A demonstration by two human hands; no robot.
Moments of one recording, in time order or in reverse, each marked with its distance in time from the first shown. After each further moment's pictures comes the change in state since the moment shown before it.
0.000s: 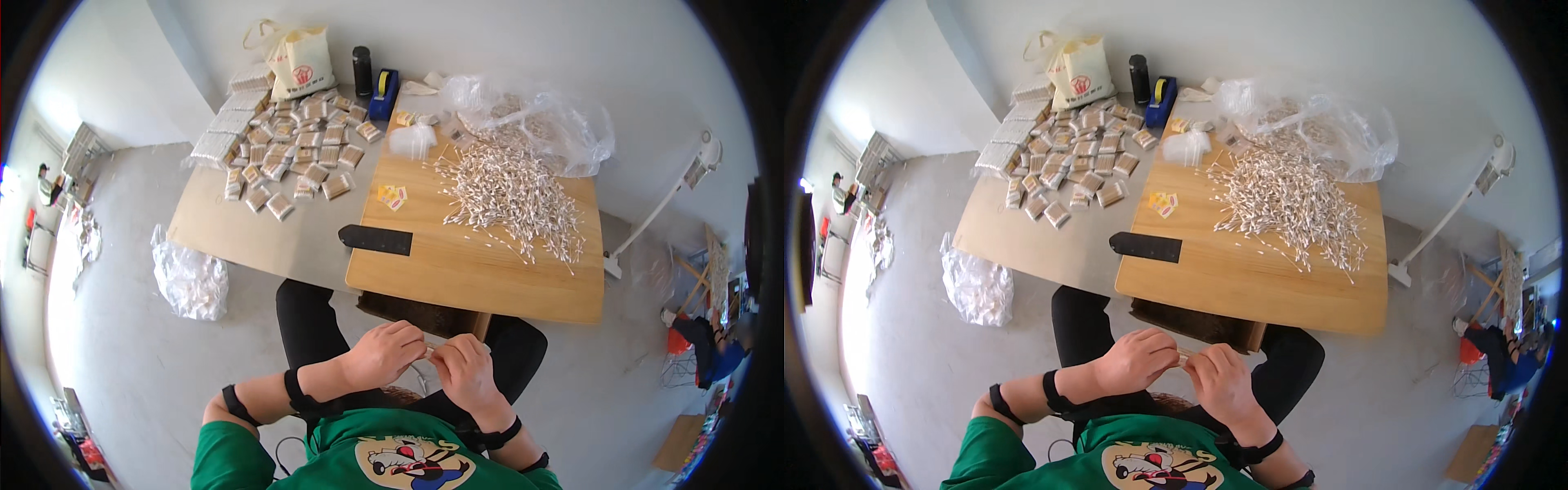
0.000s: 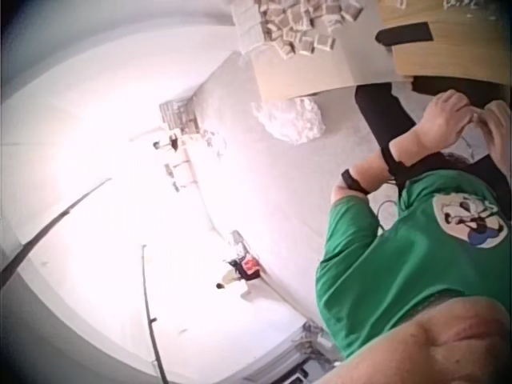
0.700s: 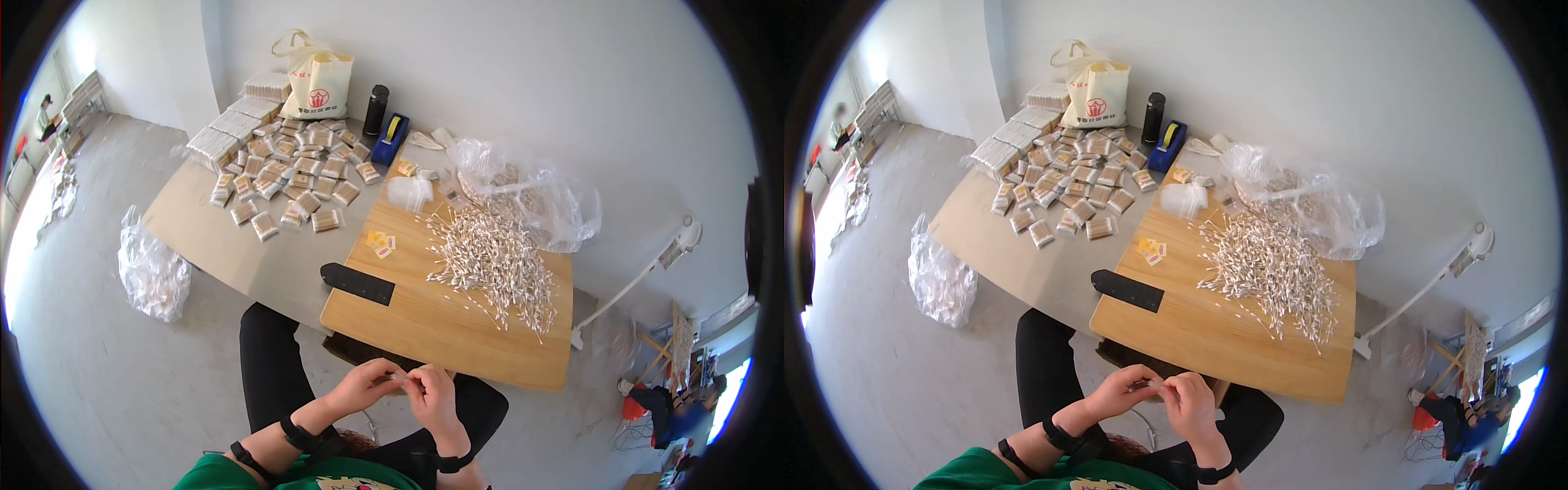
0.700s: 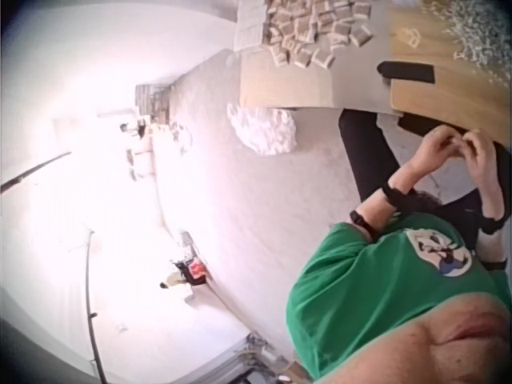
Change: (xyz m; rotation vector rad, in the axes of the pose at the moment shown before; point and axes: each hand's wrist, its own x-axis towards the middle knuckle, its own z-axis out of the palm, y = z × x) left_hand -0.016 -0.041 0.067 -0.714 0.240 -0.541; right_hand 0.018 0.041 0.044 0.178 0.032 0.115
